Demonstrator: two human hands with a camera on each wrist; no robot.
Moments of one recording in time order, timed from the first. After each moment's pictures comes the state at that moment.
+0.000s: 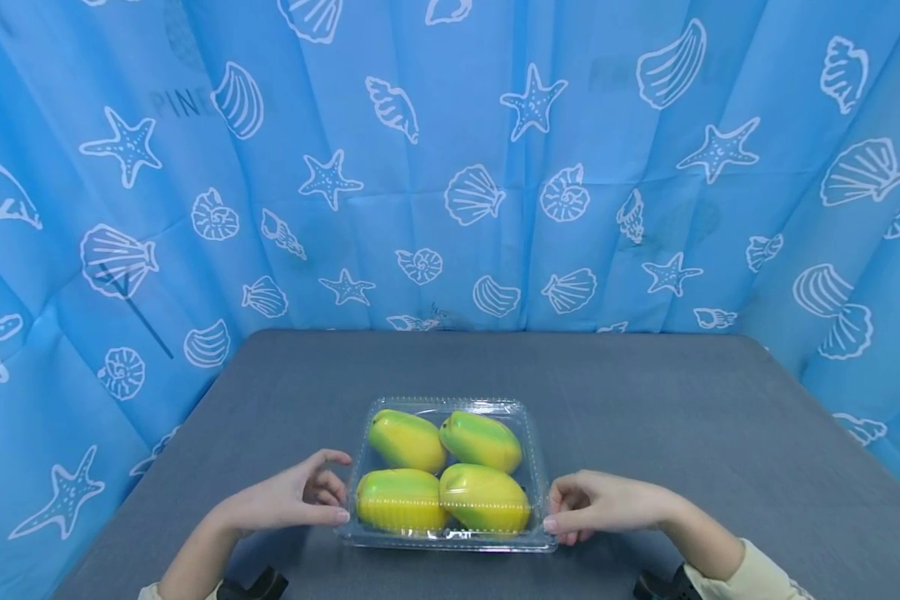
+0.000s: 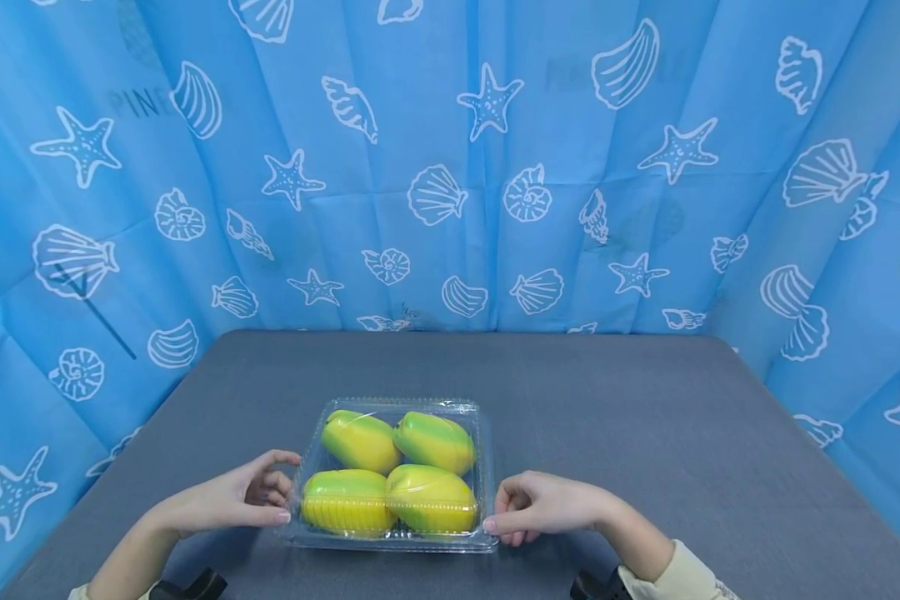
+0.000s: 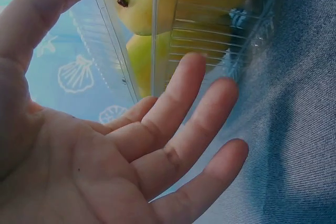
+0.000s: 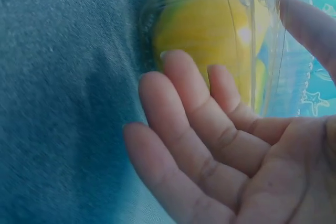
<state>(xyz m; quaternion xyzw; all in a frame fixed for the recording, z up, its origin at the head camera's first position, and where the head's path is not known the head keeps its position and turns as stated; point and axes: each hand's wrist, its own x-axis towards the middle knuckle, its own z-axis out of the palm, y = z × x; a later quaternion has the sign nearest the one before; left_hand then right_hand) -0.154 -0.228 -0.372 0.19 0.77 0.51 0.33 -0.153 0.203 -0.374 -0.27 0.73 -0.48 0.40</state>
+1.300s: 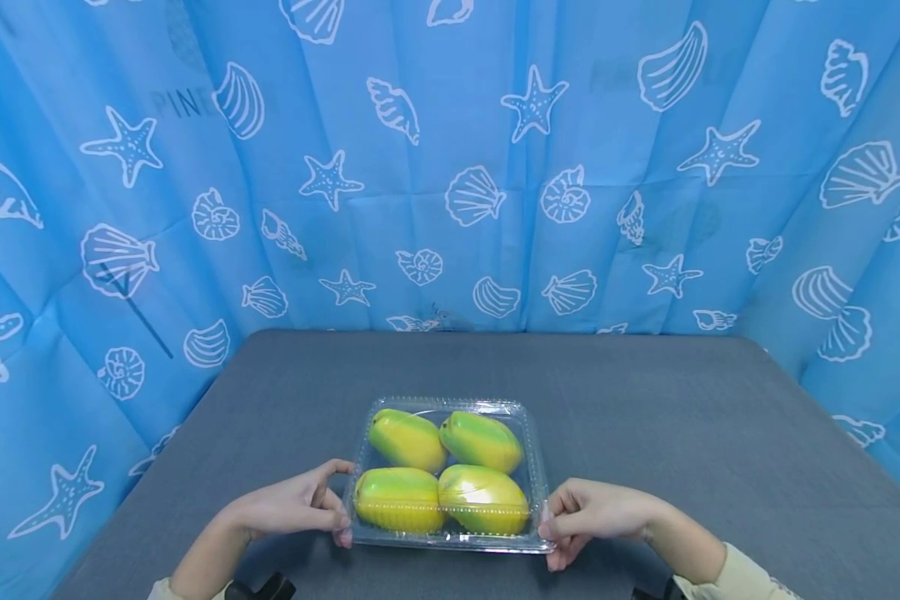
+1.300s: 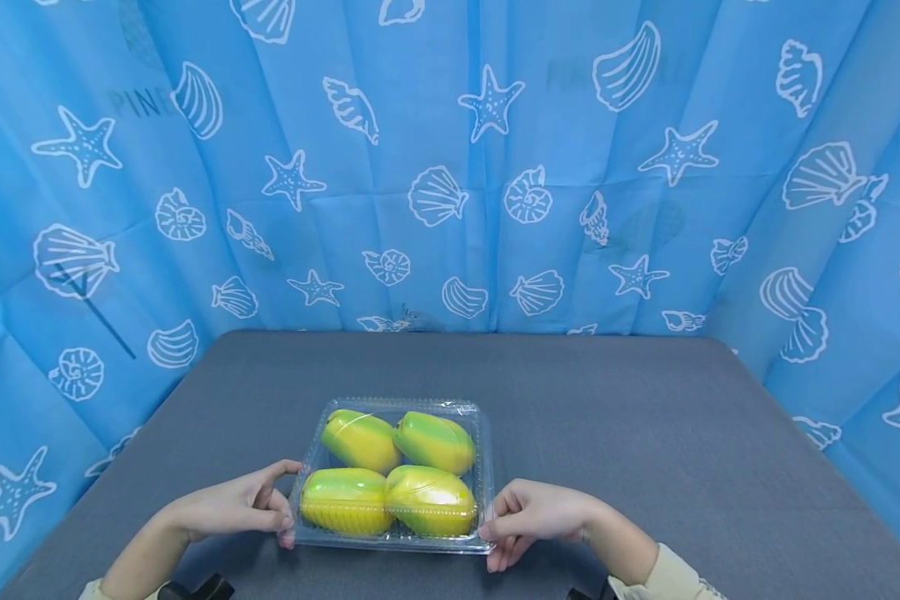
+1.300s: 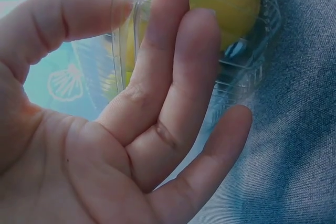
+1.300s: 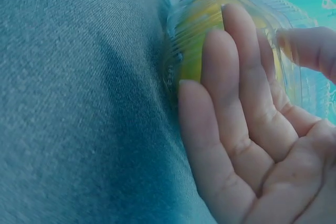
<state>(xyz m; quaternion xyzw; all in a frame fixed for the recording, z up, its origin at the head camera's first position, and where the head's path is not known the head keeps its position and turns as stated) -0.157 -0.225 -0.378 0.22 0.68 0.56 0.42 -0.150 0.193 -0.393 -0.29 0.63 -0.56 0.45</state>
